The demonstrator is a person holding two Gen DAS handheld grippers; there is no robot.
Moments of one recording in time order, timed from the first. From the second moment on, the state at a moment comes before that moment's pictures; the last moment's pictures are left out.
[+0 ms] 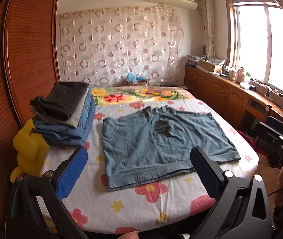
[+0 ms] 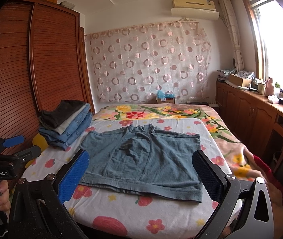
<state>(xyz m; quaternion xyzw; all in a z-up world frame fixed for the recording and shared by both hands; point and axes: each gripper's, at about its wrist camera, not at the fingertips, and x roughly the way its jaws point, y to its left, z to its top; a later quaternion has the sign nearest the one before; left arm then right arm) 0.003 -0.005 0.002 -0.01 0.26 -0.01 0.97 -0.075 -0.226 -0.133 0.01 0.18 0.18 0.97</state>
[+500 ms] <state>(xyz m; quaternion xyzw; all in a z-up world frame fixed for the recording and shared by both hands) 0.024 0.025 -0.041 -0.02 0.30 0.00 0.95 -0.058 -0.239 -0.142 0.00 0.21 0.18 0.96</state>
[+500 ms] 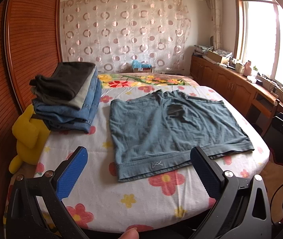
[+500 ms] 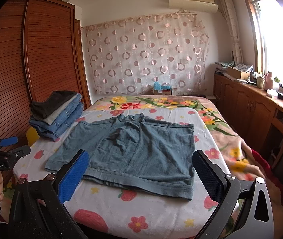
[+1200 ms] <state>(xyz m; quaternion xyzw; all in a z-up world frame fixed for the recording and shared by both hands) 0.039 0.076 -0.103 -0.06 0.35 0.02 0.94 -0.027 -0.249 -0.165 -0.03 0.29 0.18 0.94</state>
